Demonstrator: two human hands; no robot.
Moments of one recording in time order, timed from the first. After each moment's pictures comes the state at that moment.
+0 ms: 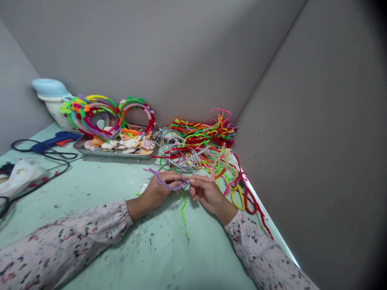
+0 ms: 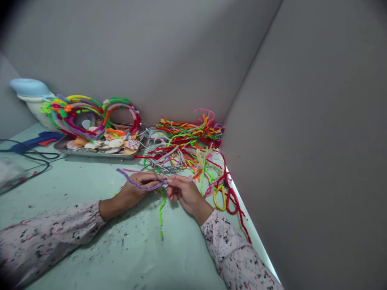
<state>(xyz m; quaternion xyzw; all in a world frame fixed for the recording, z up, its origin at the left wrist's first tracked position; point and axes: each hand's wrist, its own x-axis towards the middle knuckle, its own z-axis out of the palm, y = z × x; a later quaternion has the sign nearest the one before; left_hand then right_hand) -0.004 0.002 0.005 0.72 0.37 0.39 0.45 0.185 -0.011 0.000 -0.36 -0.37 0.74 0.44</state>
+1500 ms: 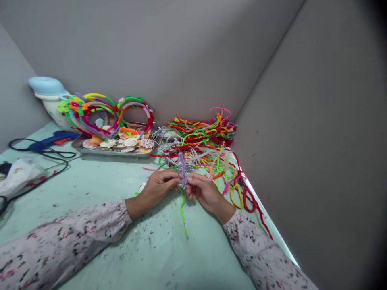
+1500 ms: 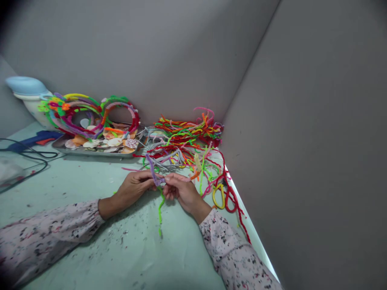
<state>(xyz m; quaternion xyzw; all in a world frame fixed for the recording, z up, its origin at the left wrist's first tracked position) 0.001 -0.003 0.010 0.66 0.38 0.42 0.50 0.182 -0.012 0.001 -0.35 -0.40 0.73 0.43</state>
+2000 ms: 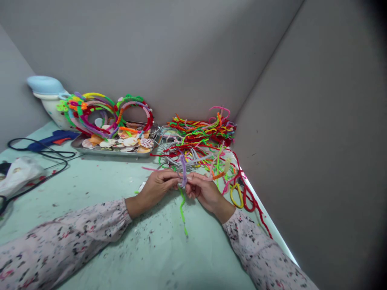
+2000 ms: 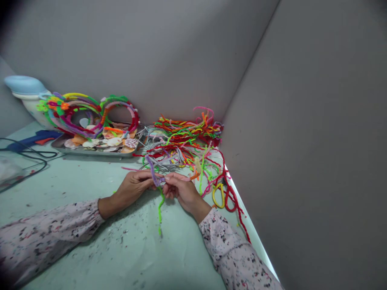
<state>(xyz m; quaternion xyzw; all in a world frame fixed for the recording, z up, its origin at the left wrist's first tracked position) -0.001 -0.002 0.010 0.67 0.38 0.42 0.48 0.181 -0.013 0.004 -0.35 -0.40 0.73 0.43</state>
